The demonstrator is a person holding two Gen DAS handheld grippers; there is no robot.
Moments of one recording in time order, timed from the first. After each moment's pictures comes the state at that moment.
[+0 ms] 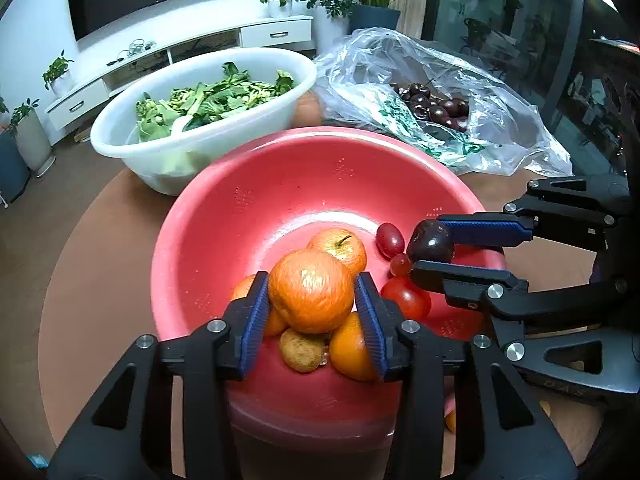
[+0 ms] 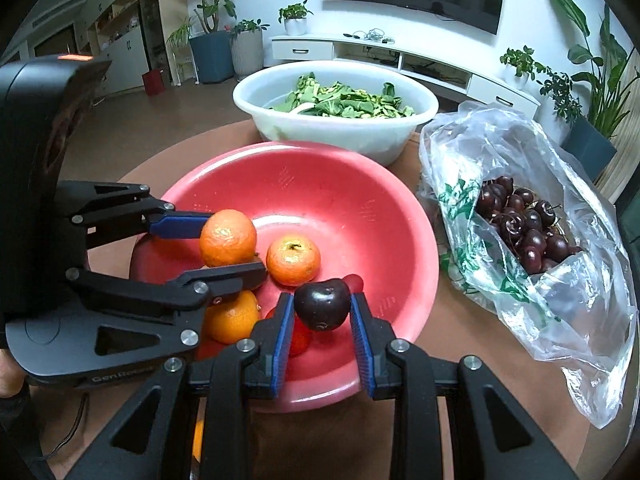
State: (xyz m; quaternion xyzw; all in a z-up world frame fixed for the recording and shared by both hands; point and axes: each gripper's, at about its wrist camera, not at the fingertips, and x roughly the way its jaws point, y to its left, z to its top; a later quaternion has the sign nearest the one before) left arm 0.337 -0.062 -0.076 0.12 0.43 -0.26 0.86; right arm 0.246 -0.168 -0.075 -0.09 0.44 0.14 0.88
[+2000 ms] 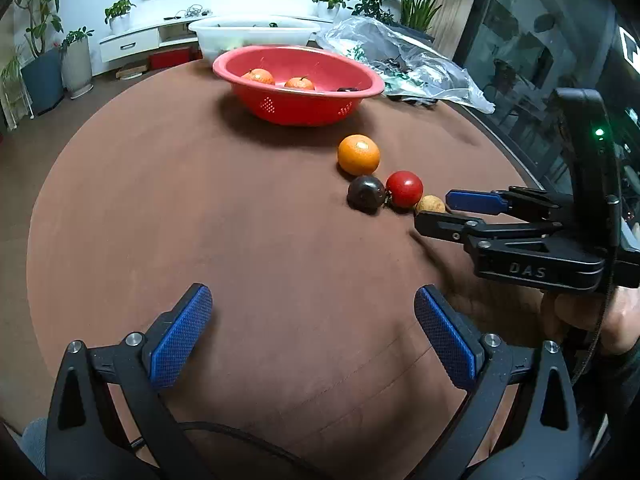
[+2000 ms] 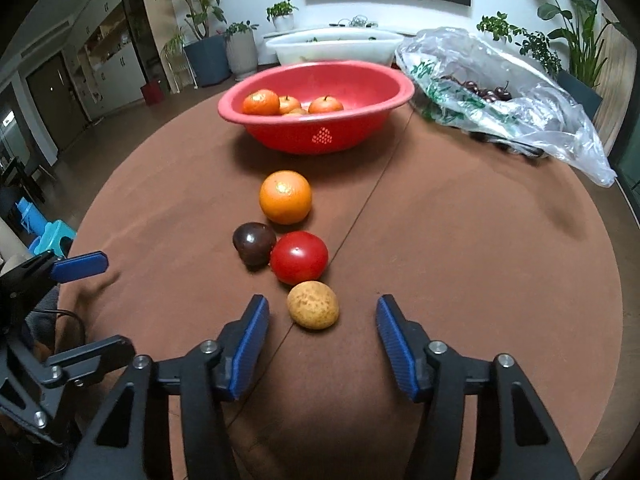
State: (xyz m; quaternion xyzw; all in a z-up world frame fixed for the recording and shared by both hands) left arm 0.081 -0.003 -0.094 0.00 0.45 -0.20 0.87; right arm 0.088 -0.195 -0.114 -0.04 0.46 0.14 0.88
